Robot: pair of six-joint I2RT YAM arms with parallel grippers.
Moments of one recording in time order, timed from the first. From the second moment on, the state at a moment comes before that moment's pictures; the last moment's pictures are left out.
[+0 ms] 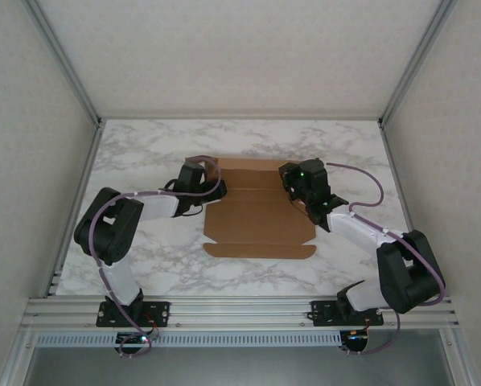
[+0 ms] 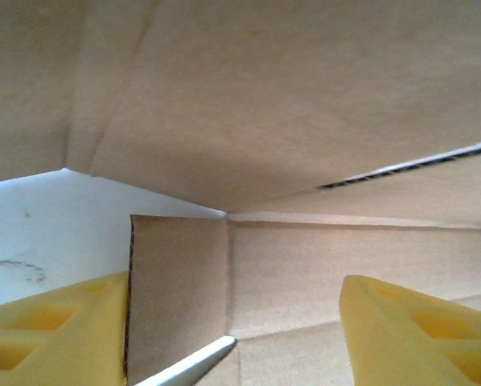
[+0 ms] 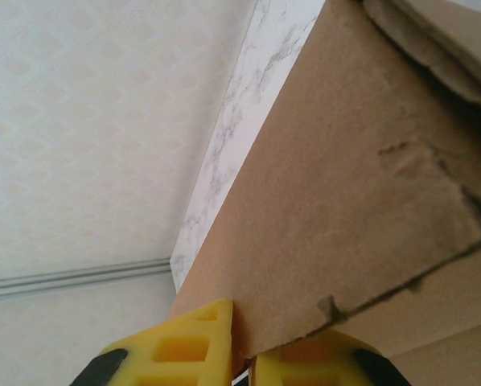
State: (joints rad) left arm -0.41 1.80 0.89 0.17 0.15 -0.66; right arm 0.48 1.40 0.75 0.24 0.01 1.40
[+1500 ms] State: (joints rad) left arm -0.58 1.36 0.81 -0.02 0.15 -0.55; right arm 0.48 1.38 0.76 0.19 0.03 1.37
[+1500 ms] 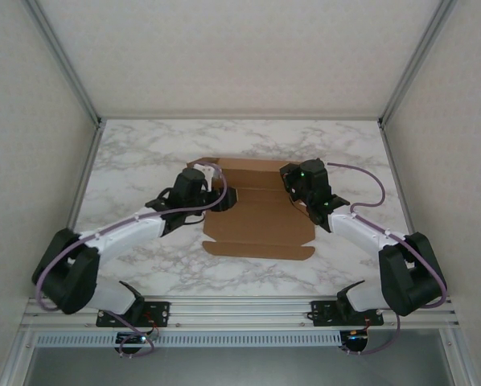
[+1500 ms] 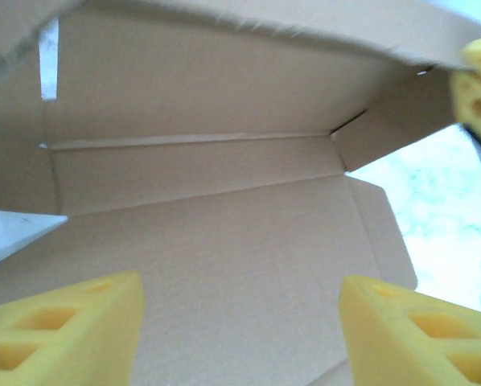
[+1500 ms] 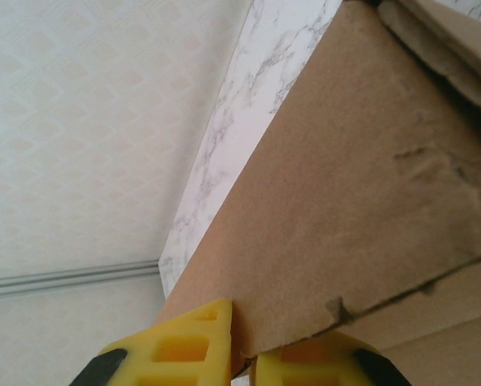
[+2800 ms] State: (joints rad) left arm -0.27 1.53 0.84 0.10 0.15 -0.39; right arm 0.47 1.46 0.84 0.16 -0.06 1.33
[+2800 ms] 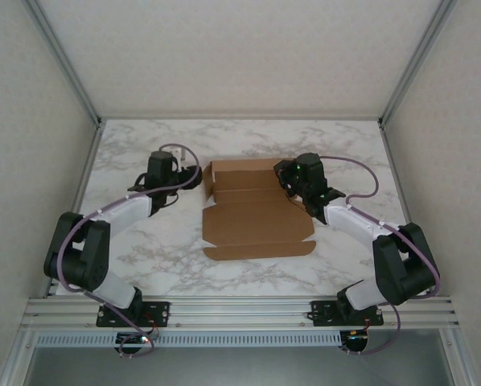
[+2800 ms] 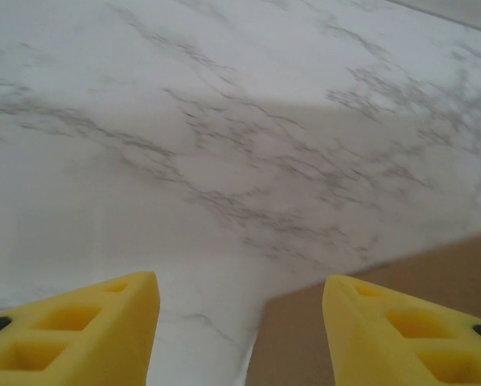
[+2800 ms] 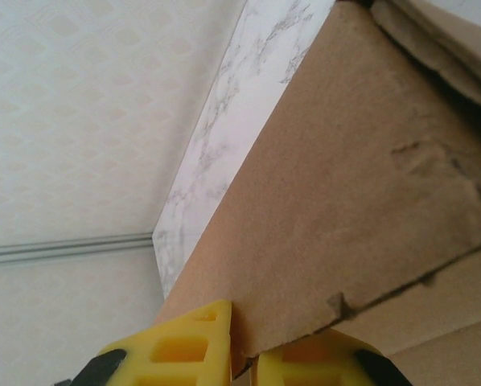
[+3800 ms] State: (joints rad) left arm -0.44 1.40 0.69 0.14 0.01 -0.38; right arm 0.47 1.49 0.85 0.17 -0.11 1.29
